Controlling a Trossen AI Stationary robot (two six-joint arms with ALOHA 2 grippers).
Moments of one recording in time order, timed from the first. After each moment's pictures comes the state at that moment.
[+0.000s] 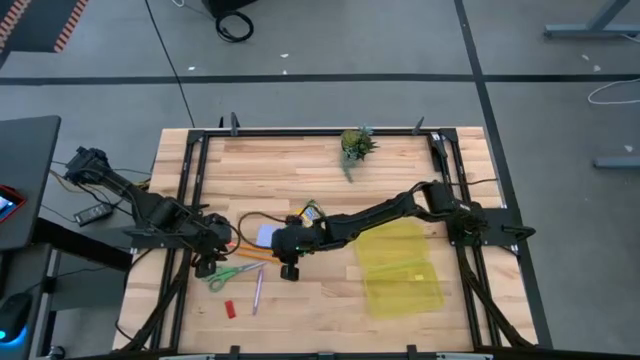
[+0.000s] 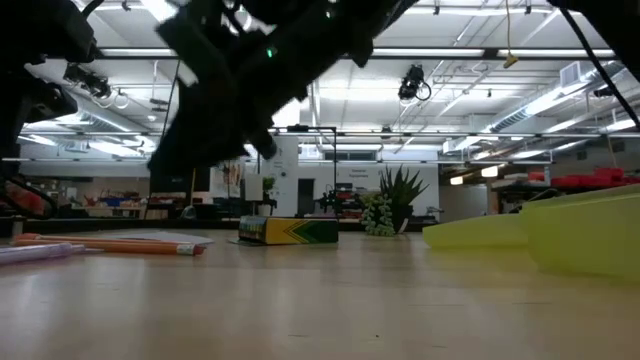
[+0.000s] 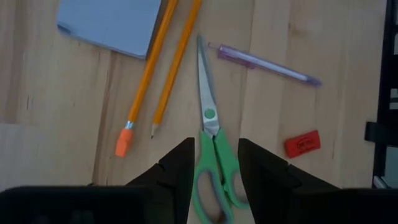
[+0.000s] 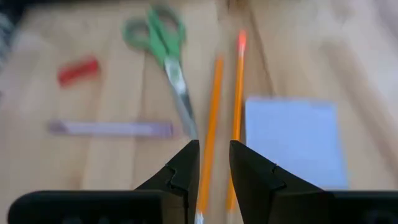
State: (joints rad) left arm -0.54 0.81 0.59 -0.84 -0.05 -0.70; right arm 0.18 2.26 1.71 -0.15 0.10 0.23
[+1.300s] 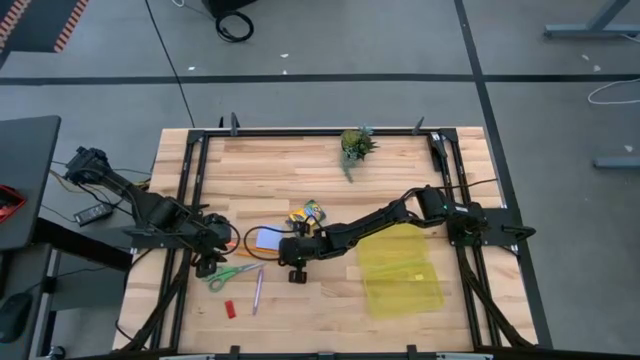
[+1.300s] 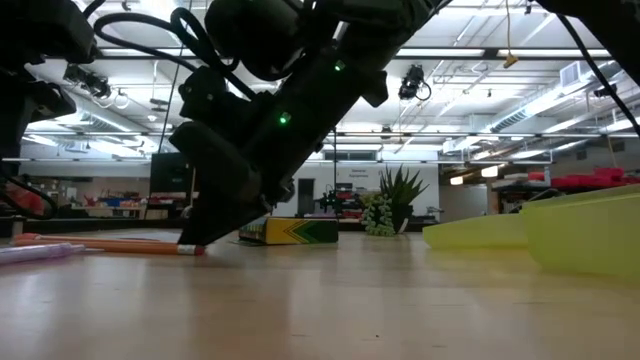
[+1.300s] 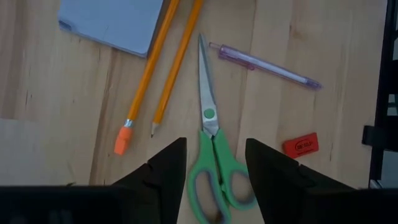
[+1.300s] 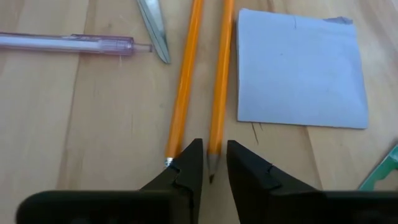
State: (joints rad) left arm -0.54 0.81 0.59 -0.84 -0.05 -0.72; right arm 0.20 2.34 1.64 -0.17 0.18 0.20
